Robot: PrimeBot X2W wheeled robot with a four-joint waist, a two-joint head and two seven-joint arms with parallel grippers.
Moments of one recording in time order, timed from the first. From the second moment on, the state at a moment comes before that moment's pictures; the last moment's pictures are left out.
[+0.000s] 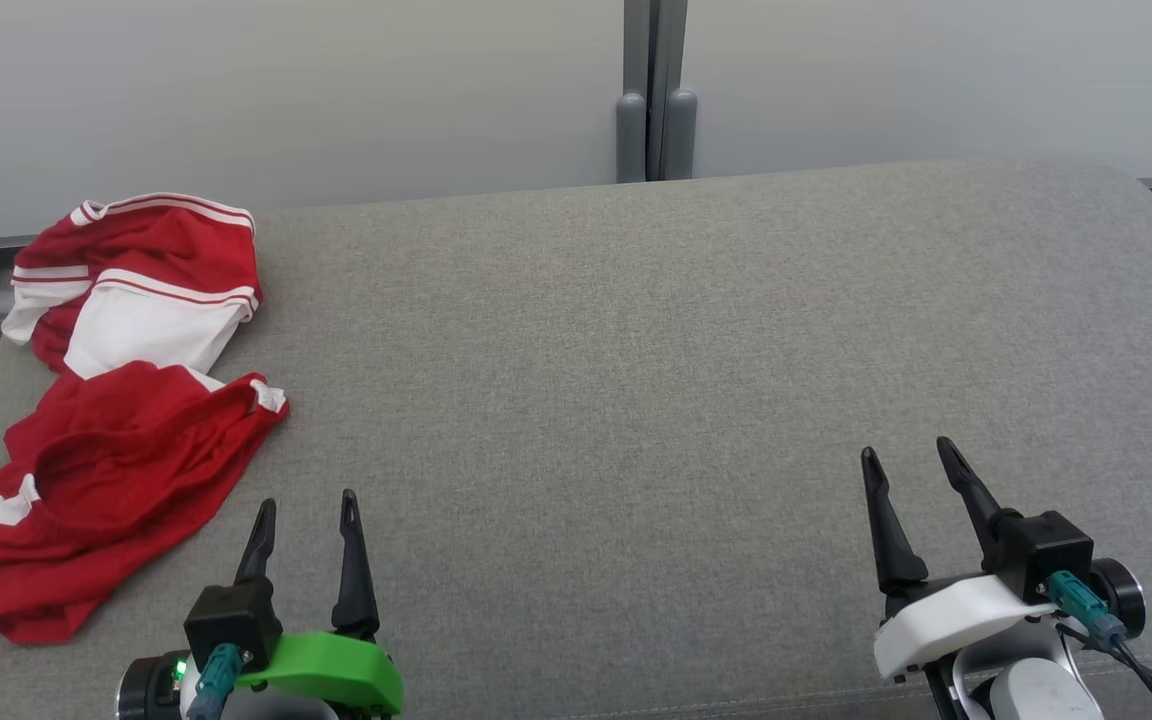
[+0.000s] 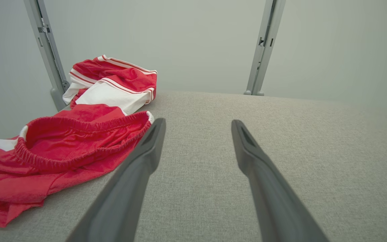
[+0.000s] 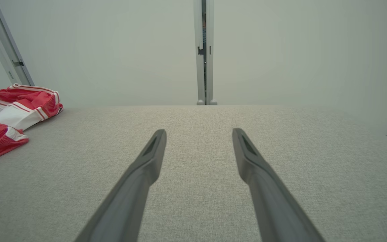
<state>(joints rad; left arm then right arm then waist) -0.05 0.05 -0.15 0.29 -0.22 0.09 -0.26 -0.06 -0.05 0.04 0.23 0.10 0.13 -0.26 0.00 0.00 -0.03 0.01</state>
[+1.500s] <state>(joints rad) -0.04 0.05 -0.15 0.30 -0.23 0.11 -0.26 -0.04 -0.05 0.04 0.23 0.09 0.13 -0.26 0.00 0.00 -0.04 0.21</state>
